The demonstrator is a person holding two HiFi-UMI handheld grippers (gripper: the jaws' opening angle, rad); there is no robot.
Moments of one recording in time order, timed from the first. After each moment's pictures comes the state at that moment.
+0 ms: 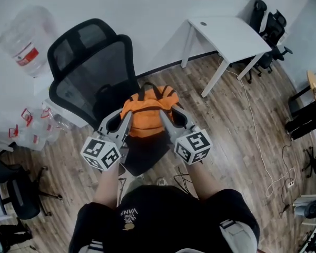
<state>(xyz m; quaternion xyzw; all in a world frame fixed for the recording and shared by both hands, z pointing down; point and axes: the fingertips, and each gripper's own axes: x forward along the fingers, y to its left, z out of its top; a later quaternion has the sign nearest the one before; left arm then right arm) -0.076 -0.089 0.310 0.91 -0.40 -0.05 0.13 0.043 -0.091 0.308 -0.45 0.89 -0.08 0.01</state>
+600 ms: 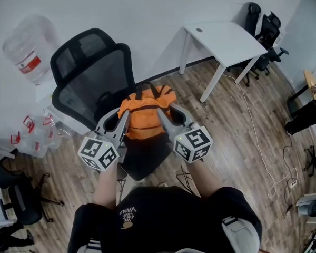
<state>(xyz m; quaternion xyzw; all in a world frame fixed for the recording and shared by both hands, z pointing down) -0.080 -0.089 0.267 0.91 -0.39 -0.06 0.10 0.038 -0.091 0.267 -0.45 0.89 -0.06 0.01</state>
